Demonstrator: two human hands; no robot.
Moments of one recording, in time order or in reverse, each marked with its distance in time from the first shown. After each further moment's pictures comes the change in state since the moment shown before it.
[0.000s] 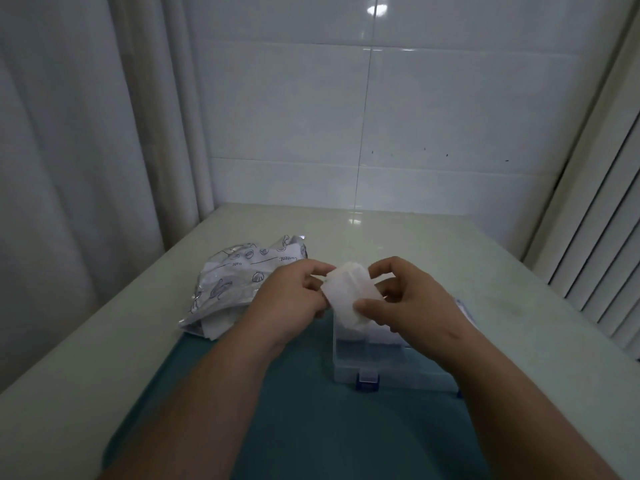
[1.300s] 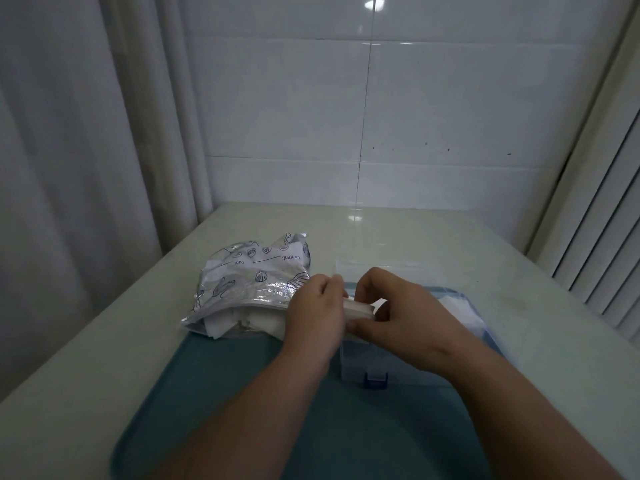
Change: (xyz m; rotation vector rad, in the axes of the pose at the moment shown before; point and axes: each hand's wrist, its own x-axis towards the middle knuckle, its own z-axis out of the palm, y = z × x) left_hand -0.003 -0.007 0.044 -0.047 0.328 -0.038; right_hand -0.005 0.002 0.011 -0.271 -0.090 -0.161
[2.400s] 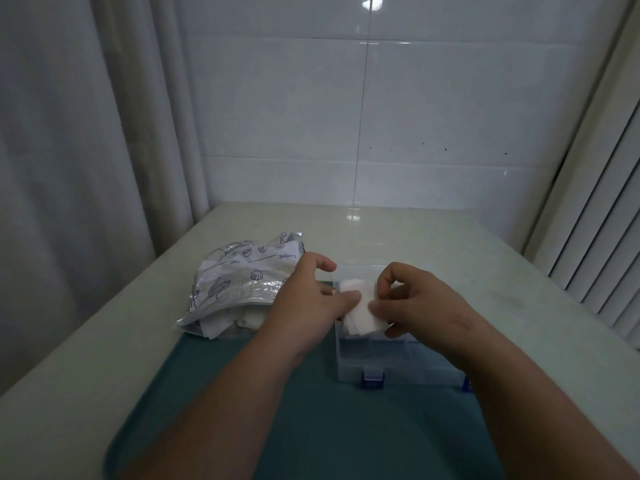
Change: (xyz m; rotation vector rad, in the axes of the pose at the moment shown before) left_hand 0.007 0.005 -0.024 0.030 -0.271 0.057; right_hand 0.001 0.003 -0.019 0.338 -0.005 0.275
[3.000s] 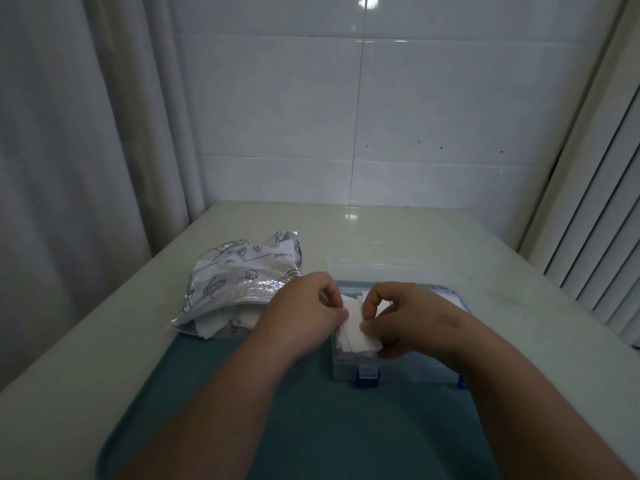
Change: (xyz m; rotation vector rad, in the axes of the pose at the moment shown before) left_hand -0.002 0.000 -0.003 0.399 -0.042 0.050; right_hand -0.001 0.005 0.001 0.008 -0.154 0.115
